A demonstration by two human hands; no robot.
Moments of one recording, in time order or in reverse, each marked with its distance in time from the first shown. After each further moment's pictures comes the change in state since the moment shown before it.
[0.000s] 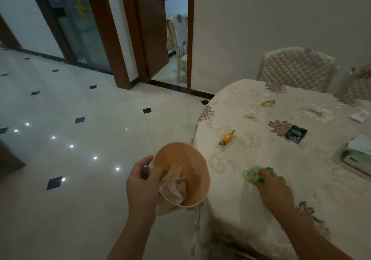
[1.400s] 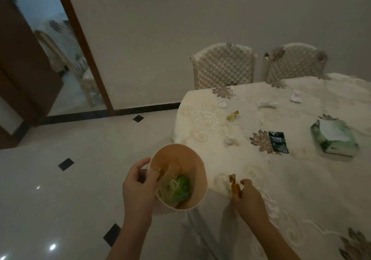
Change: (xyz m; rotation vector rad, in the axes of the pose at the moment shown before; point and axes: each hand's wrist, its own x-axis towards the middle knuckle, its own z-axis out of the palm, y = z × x) left_hand 0.309 0.039 0.169 0.112 -0.616 0.018; right_hand 0.150 -0.160 0.020 0.429 0.143 0.668
